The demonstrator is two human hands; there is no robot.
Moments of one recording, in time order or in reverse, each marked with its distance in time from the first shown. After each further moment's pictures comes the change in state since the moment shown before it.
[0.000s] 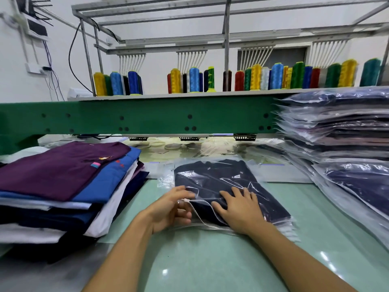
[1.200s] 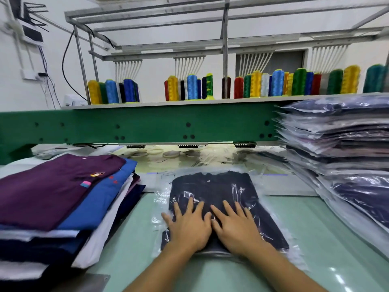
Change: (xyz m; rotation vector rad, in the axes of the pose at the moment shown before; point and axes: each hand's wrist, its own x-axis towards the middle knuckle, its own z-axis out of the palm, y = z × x) left_hand 0.057 -0.025 0.055 1.411 0.480 0.073; right_hand 0.013 -0.012 0.004 0.040 -0.118 -0.038
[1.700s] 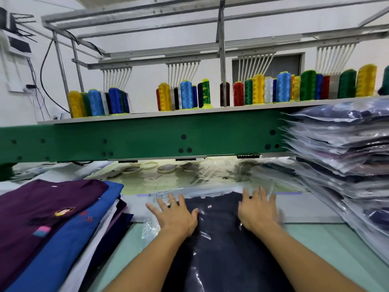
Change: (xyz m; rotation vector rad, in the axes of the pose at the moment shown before) left_hand 0.152 -0.013 -0.022 0.239 0.013 -0.159; right_hand 0.155 0.072 -0.031 -0.253 0.117 0.319
